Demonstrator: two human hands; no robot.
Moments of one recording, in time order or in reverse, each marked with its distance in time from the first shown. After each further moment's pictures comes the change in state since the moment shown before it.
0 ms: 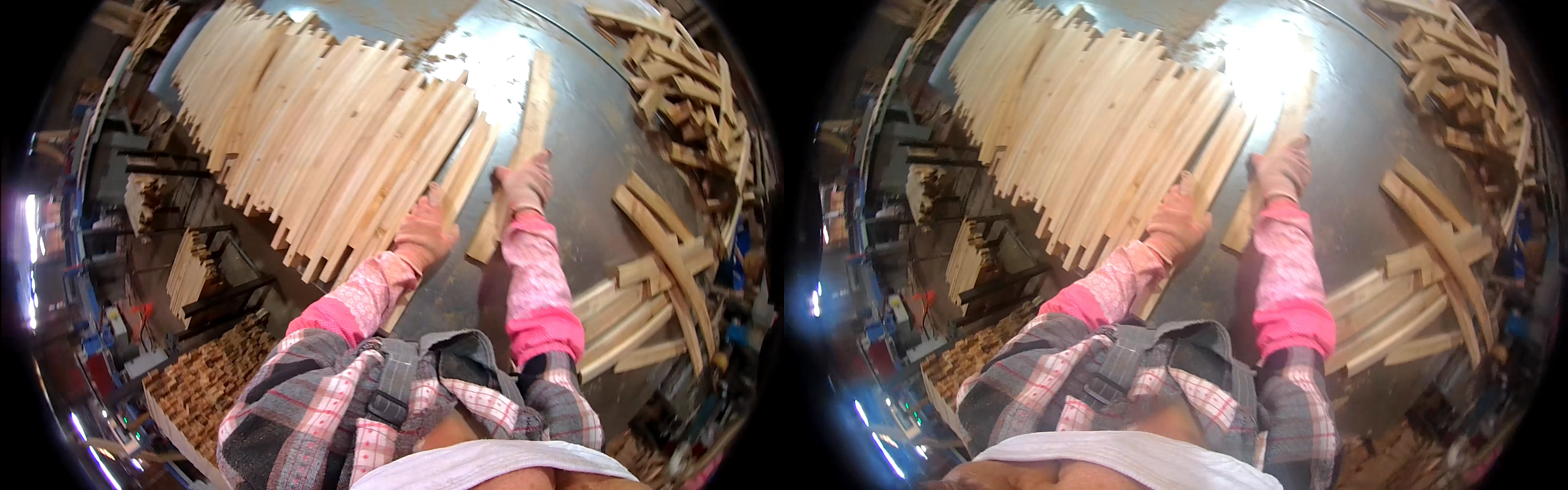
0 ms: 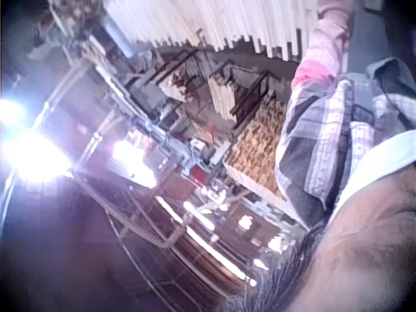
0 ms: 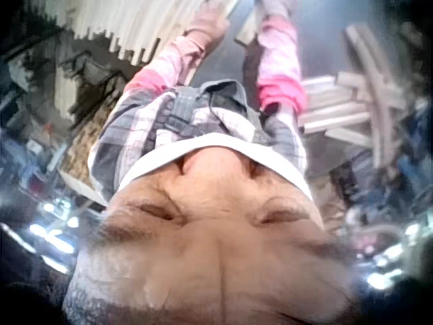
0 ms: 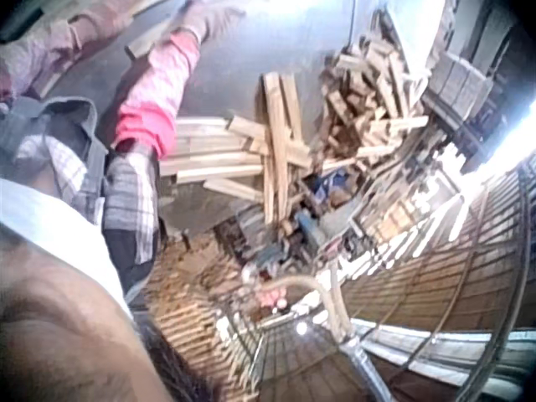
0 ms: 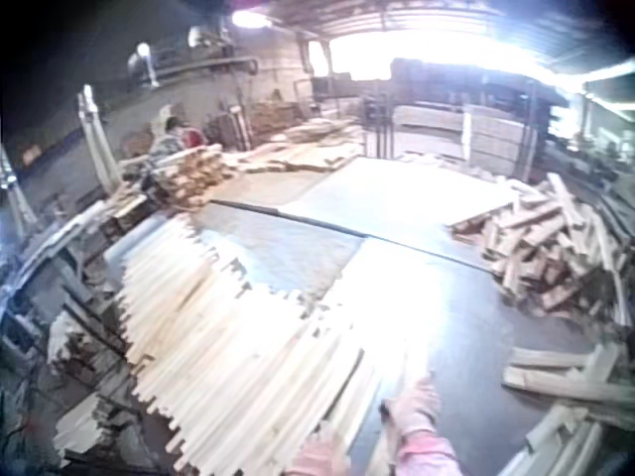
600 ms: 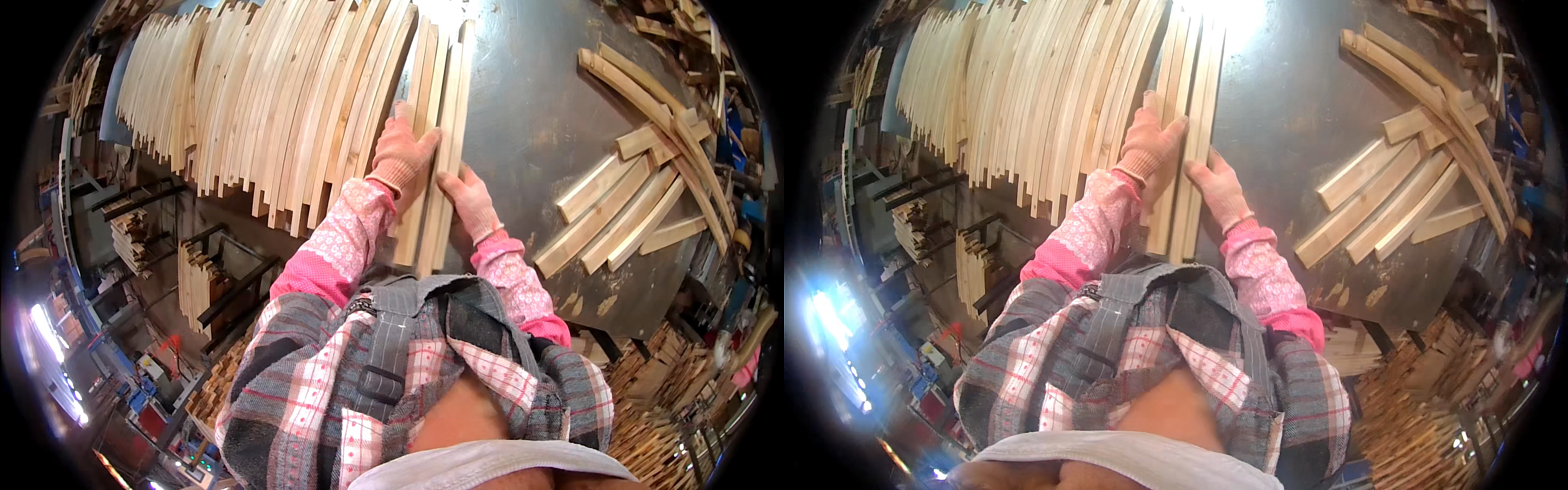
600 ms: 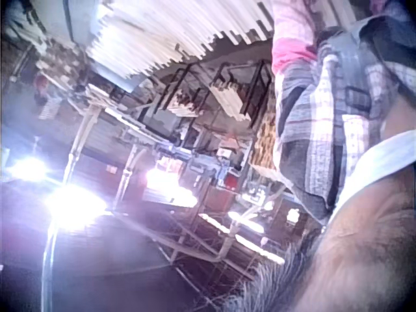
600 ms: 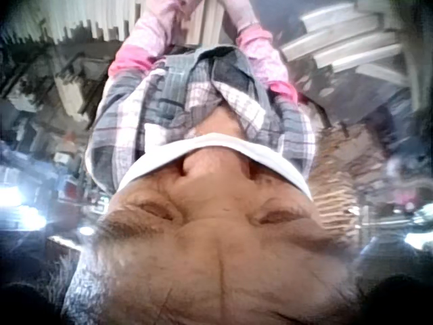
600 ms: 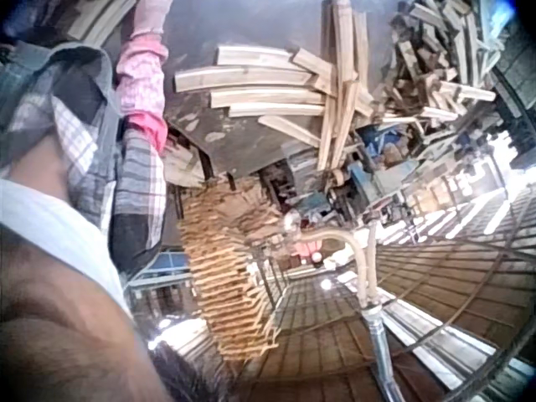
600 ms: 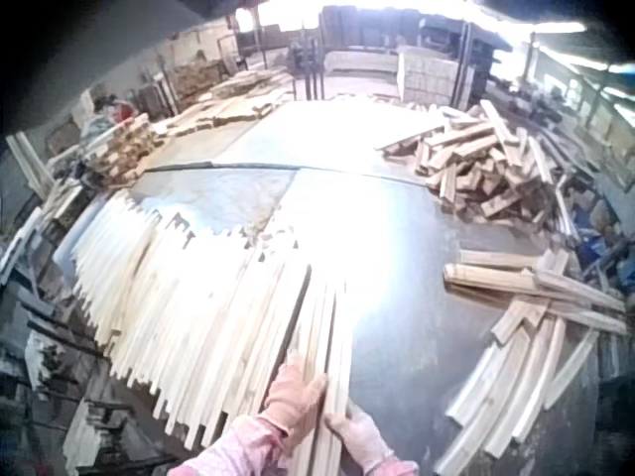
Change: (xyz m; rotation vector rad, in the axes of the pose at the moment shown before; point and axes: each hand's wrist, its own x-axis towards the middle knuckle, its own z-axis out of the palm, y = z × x) left_hand -0.008 -0.012 0.008 -0.101 -0.050 0.060; right_hand -0.240 0.072 0.066 1.426 -0.552 0.115
